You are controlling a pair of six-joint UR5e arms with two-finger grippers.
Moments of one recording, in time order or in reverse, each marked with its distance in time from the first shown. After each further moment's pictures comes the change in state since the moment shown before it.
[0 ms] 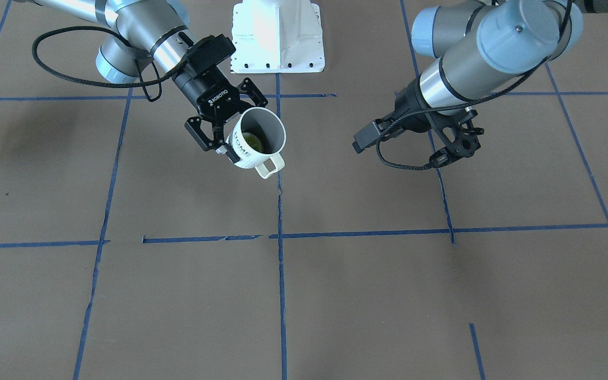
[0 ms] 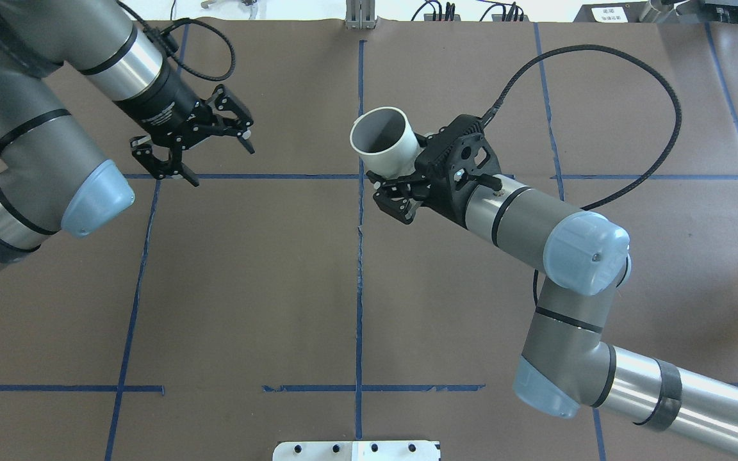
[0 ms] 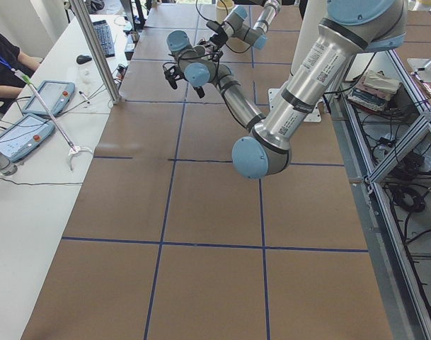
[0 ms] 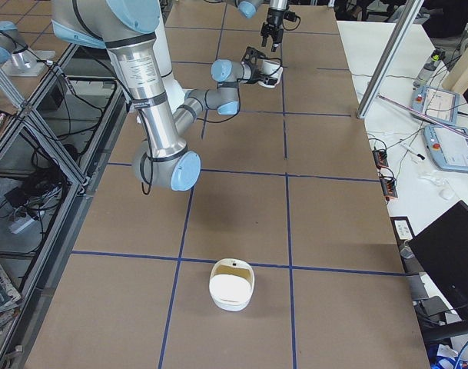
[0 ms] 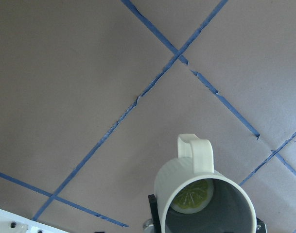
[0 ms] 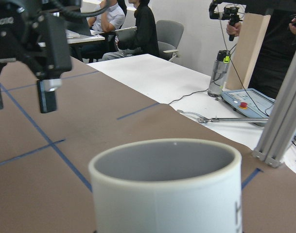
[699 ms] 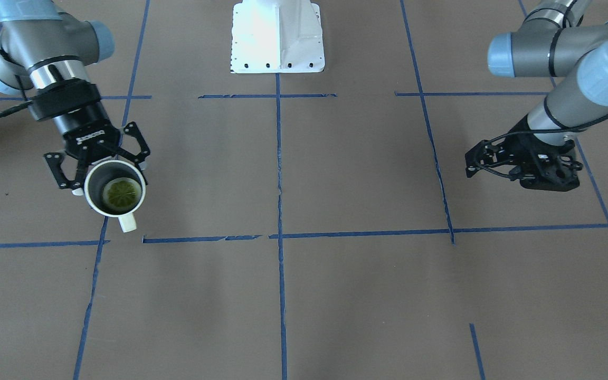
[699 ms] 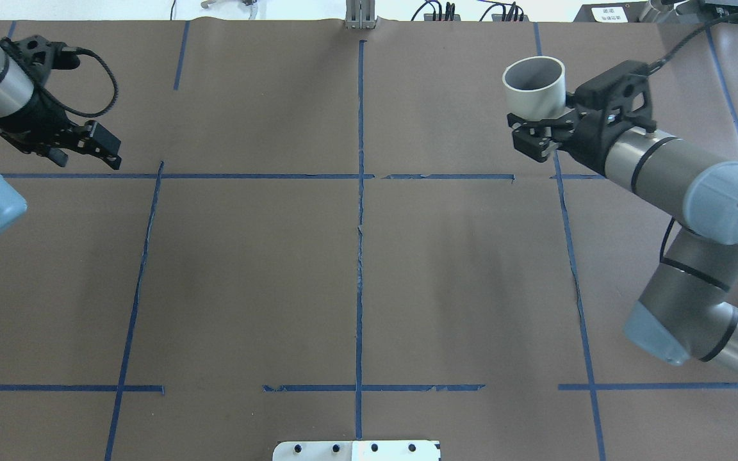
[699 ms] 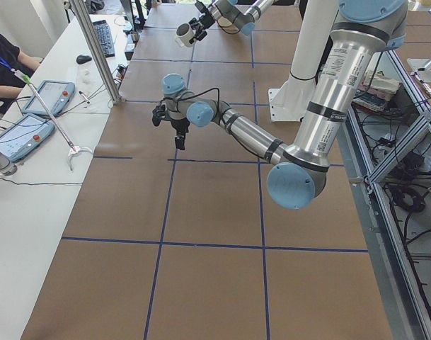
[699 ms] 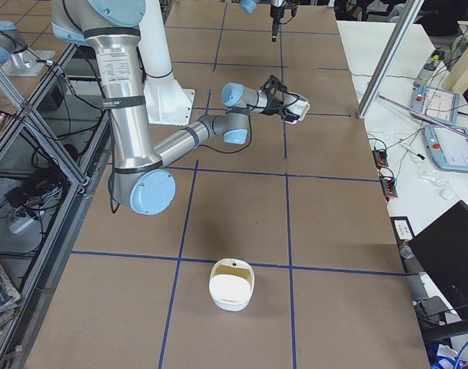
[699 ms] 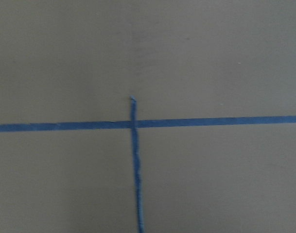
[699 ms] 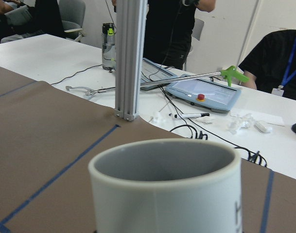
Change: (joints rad) left arm -0.155 0.269 -0.005 0.007 0.143 0.800; right arm 0.254 -0.293 0.071 0.007 0.083 0.193
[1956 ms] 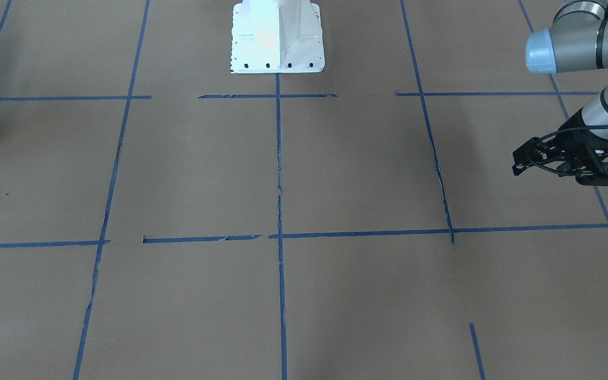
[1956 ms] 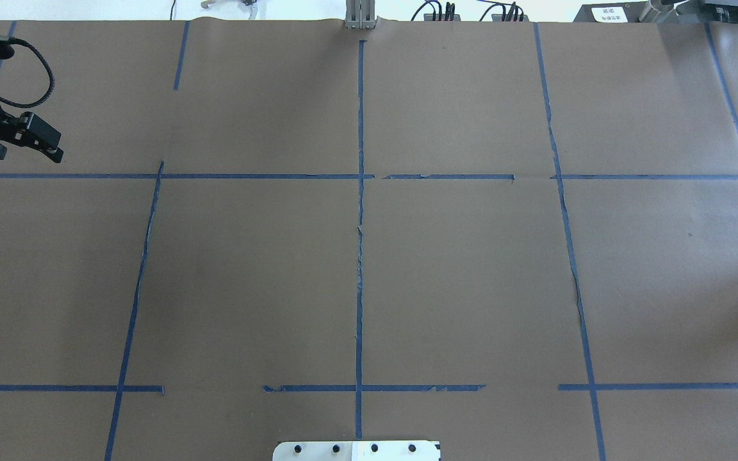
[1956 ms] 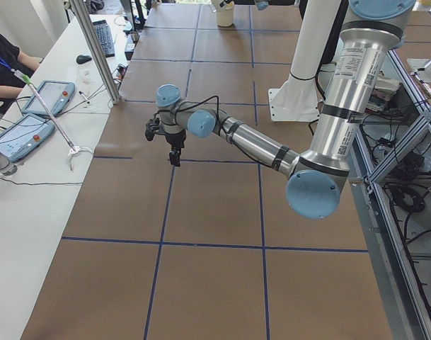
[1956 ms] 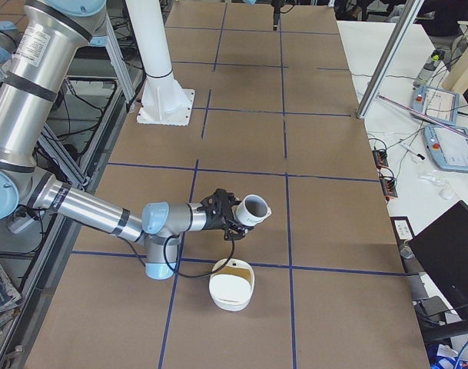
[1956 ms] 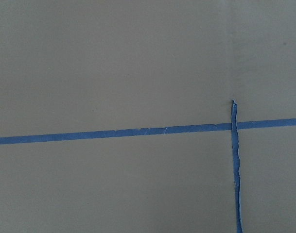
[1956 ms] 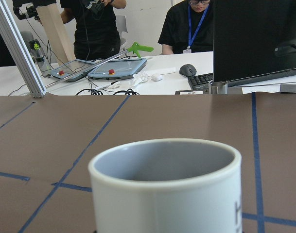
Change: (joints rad) left arm -0.068 0.046 -0.016 0.054 0.001 0.043; right arm 0.396 -0.548 -0.445 1.040 0.365 0.295
